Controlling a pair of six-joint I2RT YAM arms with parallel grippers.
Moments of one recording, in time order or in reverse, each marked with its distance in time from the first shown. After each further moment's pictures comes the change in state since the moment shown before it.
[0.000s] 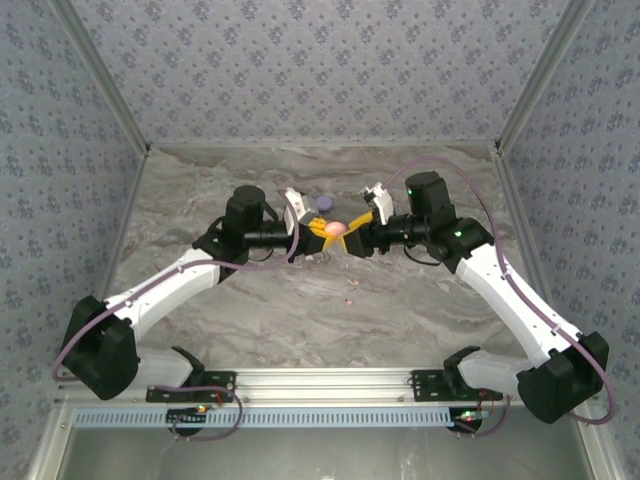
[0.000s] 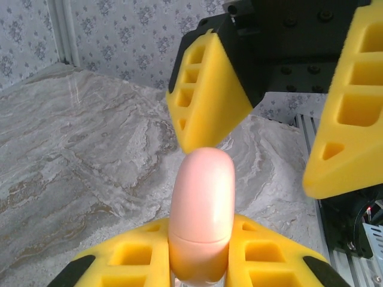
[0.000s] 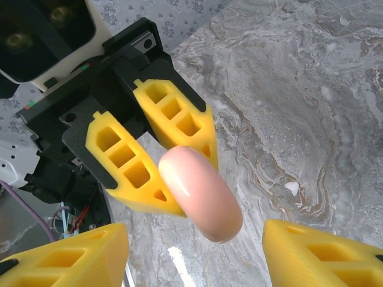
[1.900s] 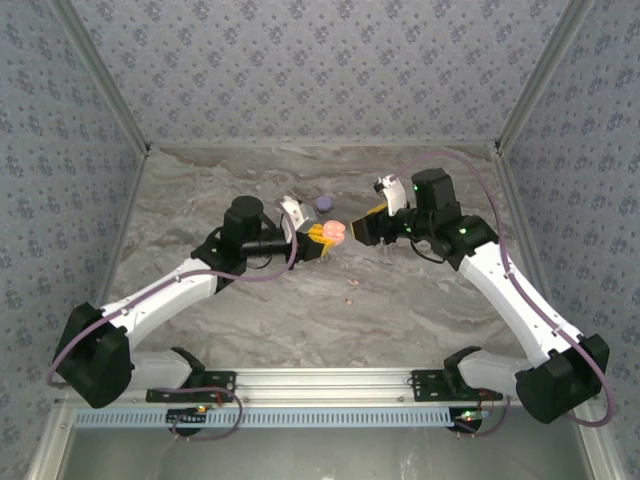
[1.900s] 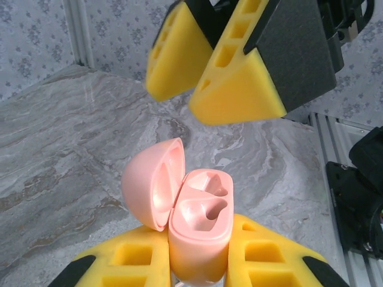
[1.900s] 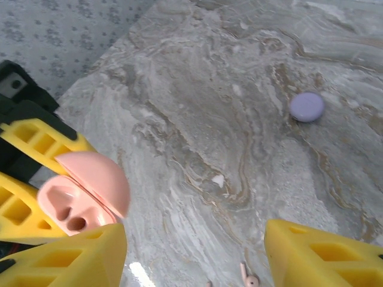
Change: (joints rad) left arm -0.021 -0.048 -0.087 0.067 -0.081 -0.010; right arm -0.046 0.000 0.010 -0.030 0.233 0.032
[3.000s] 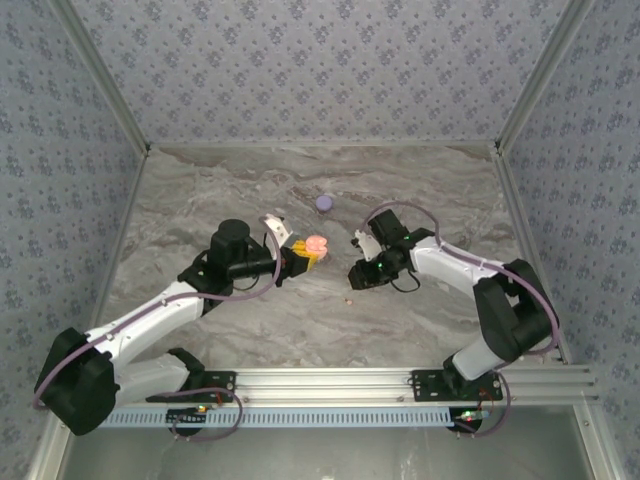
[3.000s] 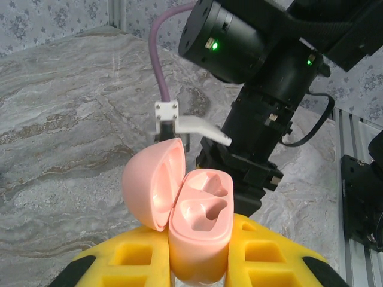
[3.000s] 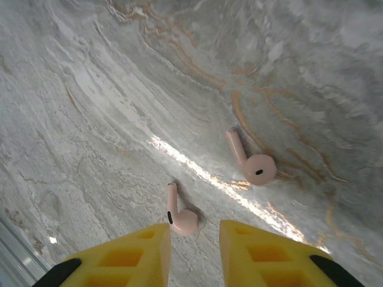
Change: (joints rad) left arm 0.010 -0.163 -0.201 -0.001 -0.111 -0.098; right arm 0.105 0.365 -0.229 -0.004 0.032 0.114
